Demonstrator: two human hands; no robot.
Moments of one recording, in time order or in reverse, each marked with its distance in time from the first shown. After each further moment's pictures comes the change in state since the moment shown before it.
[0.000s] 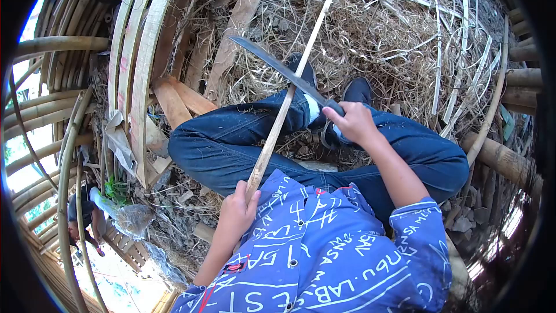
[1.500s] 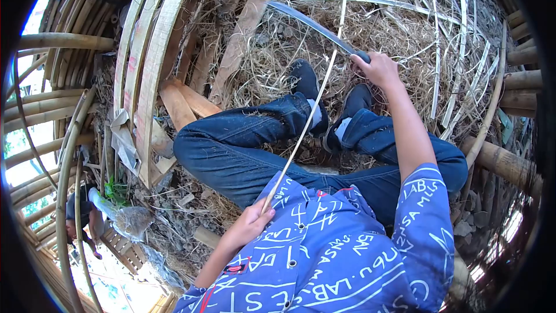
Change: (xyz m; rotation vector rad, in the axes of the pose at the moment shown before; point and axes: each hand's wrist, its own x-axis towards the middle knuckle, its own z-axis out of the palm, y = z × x) left_hand -0.017 0.002 -0.003 -0.577 -0.424 -0.058; right_hand 0.102 0.037 -0.077 -0.374 0.244 0.019
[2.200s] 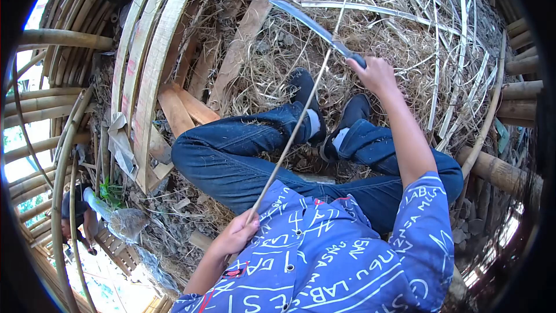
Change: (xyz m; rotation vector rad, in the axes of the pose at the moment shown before) left_hand -0.011 -0.018 -0.019 -0.374 -0.076 -0.083; right_hand 0.015 -0.018 -0.009 -0.022 -0.058 0.018
